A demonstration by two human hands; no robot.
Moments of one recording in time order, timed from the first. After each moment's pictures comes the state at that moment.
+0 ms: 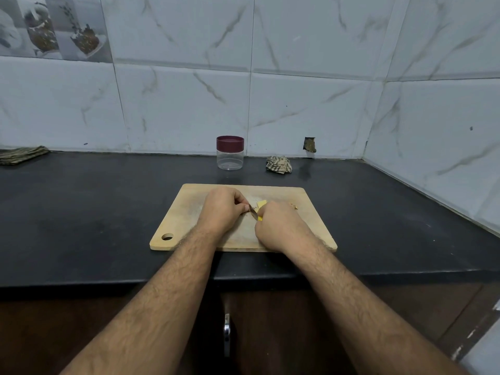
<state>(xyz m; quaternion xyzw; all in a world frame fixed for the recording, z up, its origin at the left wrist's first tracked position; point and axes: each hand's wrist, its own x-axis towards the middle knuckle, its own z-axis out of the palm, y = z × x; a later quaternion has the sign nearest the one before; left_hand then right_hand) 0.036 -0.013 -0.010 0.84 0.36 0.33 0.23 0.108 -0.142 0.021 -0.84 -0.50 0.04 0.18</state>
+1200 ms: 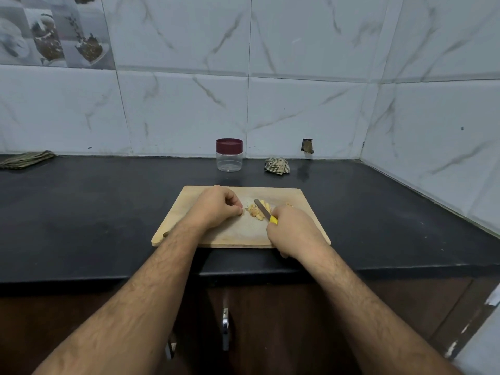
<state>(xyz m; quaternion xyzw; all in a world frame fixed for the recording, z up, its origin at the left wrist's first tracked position) 0.014 -0.012 0.007 0.87 0.33 0.26 0.24 0.121 -0.172 0.016 -0.85 -0.48 0.05 0.22</state>
